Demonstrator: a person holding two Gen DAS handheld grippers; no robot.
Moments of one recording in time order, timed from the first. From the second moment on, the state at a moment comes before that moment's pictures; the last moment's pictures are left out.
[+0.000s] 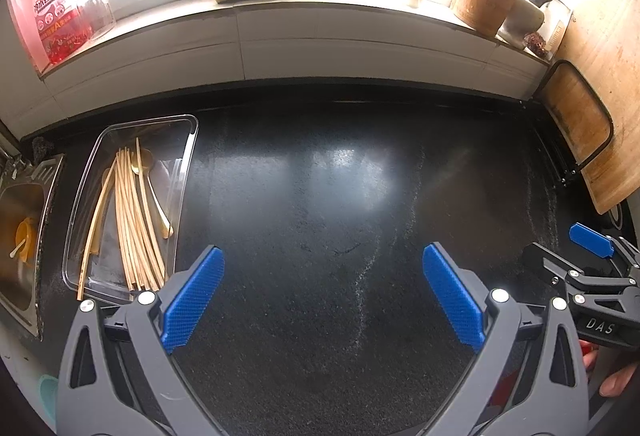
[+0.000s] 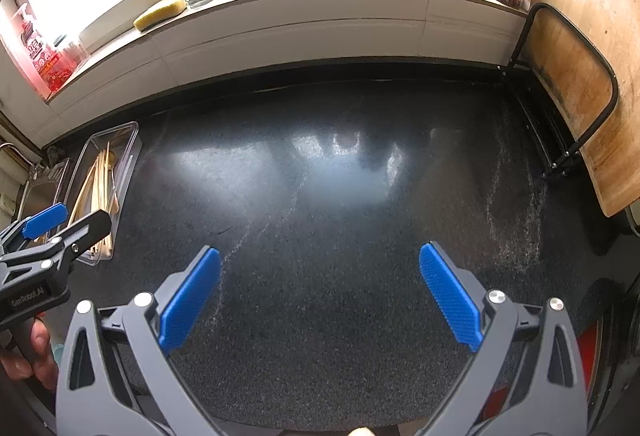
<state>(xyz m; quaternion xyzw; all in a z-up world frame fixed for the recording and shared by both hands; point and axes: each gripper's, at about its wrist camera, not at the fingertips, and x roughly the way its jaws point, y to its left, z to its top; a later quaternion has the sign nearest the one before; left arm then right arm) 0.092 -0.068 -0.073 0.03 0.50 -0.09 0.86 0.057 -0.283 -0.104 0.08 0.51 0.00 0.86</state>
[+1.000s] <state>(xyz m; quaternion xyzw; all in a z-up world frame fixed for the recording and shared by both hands) 0.102 -0.062 -0.071 0.01 0.50 -0.07 0.86 0.062 -0.280 -0.101 0.06 0.50 0.00 0.86</state>
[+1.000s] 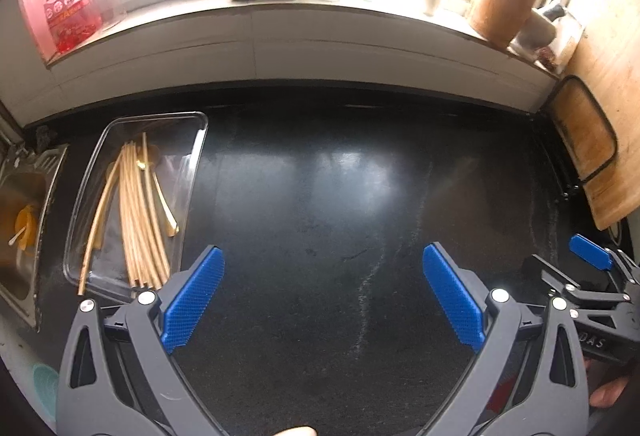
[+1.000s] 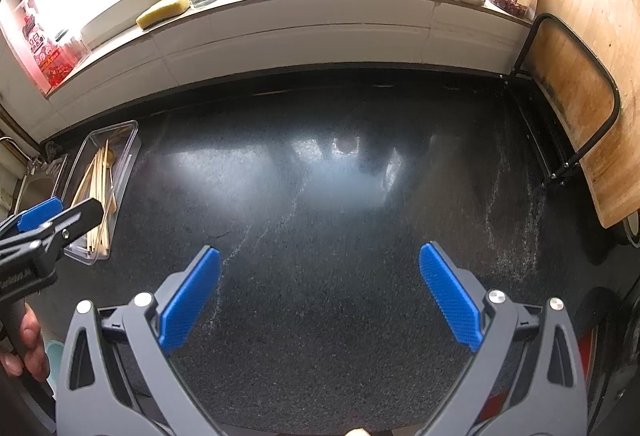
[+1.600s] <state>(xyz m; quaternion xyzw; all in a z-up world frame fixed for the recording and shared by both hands) 0.088 -0.076 -0.057 0.04 0.47 -0.07 0.88 0.060 -0.278 -0.102 0.06 0.50 0.00 0.86</state>
